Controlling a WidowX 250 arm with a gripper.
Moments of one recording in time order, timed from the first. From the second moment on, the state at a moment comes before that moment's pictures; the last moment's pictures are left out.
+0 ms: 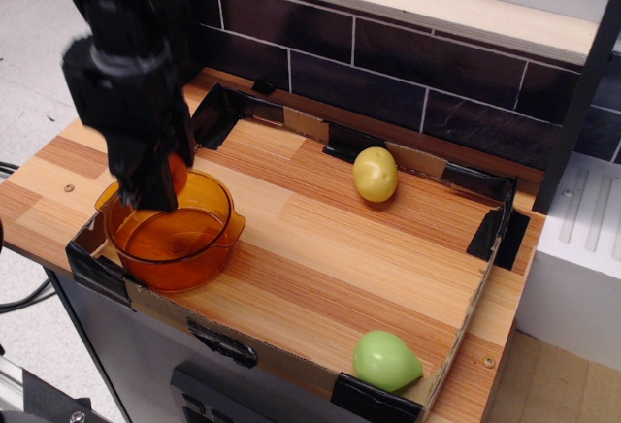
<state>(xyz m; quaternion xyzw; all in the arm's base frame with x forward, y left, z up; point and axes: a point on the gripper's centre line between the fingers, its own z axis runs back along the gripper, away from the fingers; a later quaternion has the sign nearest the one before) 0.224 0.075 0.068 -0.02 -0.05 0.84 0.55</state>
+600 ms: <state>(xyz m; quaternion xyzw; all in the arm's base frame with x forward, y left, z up) 0.255 0.008 0.059 -0.01 -0.01 0.83 0.55</state>
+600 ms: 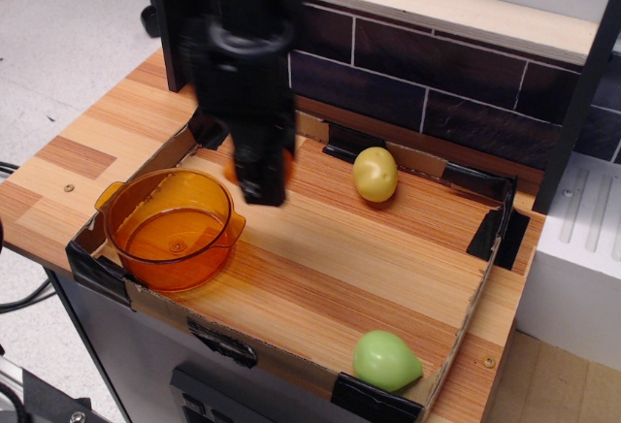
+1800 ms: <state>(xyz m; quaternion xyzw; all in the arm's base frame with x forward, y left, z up) 0.278 -0.062 0.008 0.02 0.00 0.82 0.57</state>
